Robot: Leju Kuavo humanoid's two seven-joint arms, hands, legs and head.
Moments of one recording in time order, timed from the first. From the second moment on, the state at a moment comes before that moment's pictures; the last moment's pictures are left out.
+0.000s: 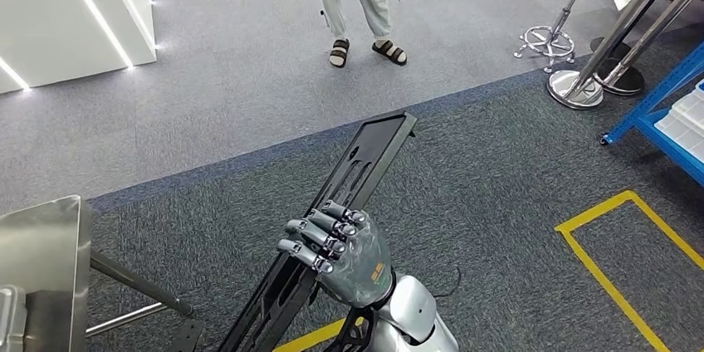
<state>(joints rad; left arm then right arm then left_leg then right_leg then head) -0.27 -0.02 -1.30 -0.14 1.43 0.30 -0.59 -0.15 0.24 0.51 -1.58 1.13 -0.68 -0.62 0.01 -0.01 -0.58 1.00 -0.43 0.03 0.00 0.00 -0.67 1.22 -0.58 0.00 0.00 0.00</state>
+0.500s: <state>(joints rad) -0.26 -0.02 -1.30 -0.14 1.43 0.30 -0.59 -0.13 0.24 0.49 -1.58 1.15 -0.68 -0.63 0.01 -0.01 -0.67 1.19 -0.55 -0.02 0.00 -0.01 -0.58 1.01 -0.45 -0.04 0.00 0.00</state>
